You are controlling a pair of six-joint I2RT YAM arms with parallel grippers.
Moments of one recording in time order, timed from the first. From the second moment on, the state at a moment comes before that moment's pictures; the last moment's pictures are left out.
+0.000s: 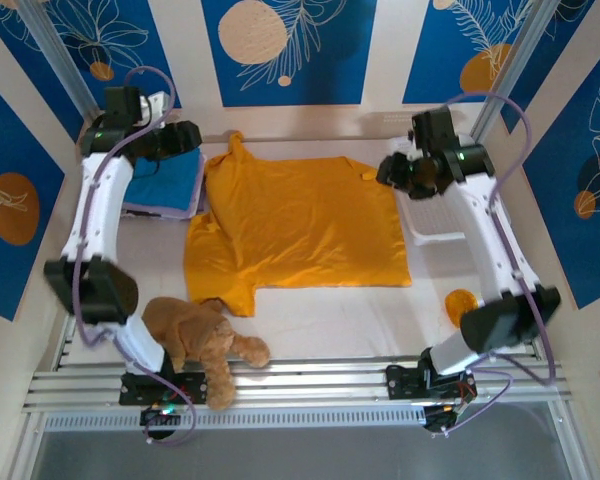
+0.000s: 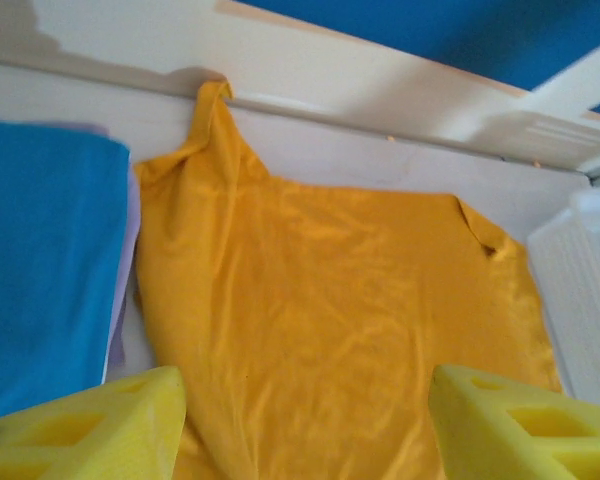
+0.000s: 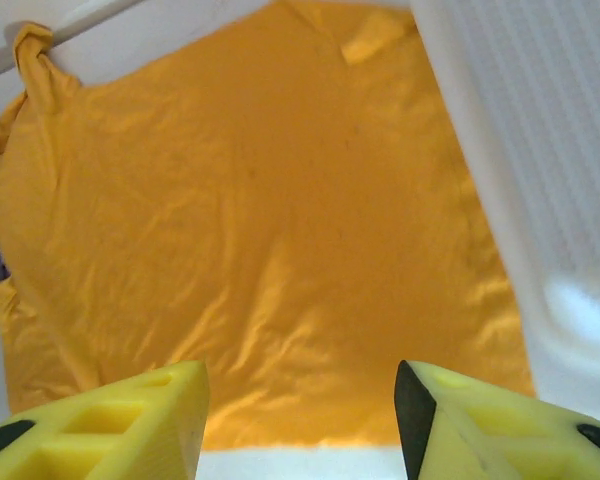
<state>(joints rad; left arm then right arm) -0.01 1.69 1.88 -0.92 0.38 -0.26 0.21 1.47 1.66 -1.15 -0.07 0.51</state>
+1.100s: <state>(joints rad) 0.02 1.44 1.11 -0.95 0.32 -0.26 0.31 1.21 0.85 -0.97 0.21 0.88</state>
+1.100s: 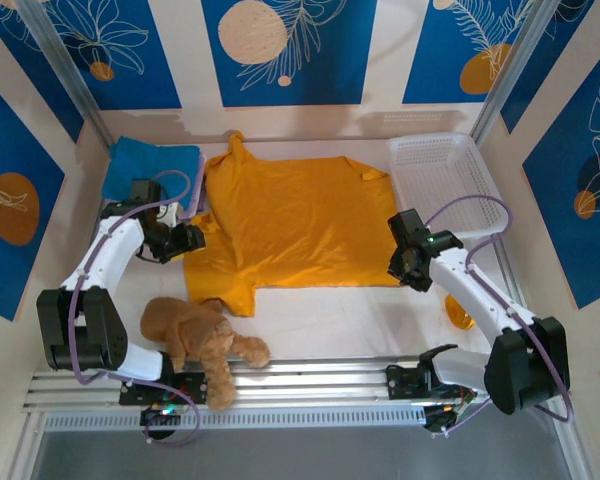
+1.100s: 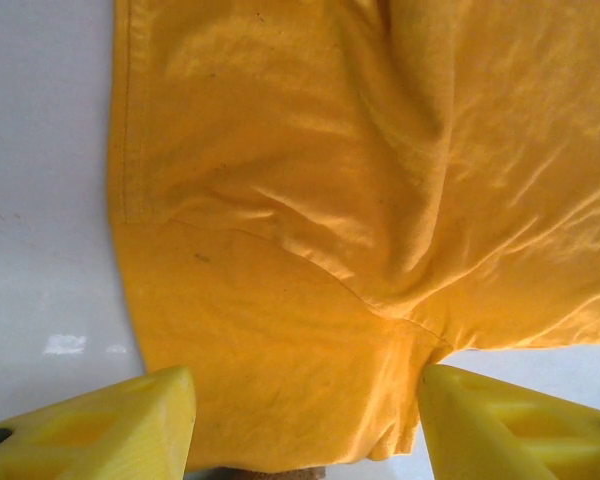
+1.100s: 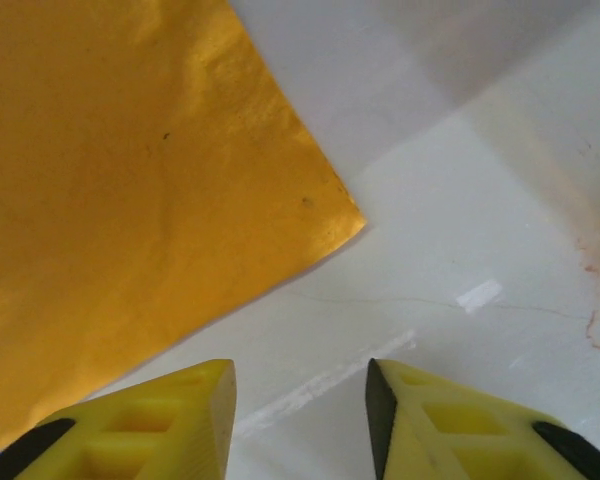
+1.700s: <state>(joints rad) 0.05 1.48 1.05 -0.93 0.31 -0.22 0.45 1.49 0.84 -0.88 0.36 0.91</state>
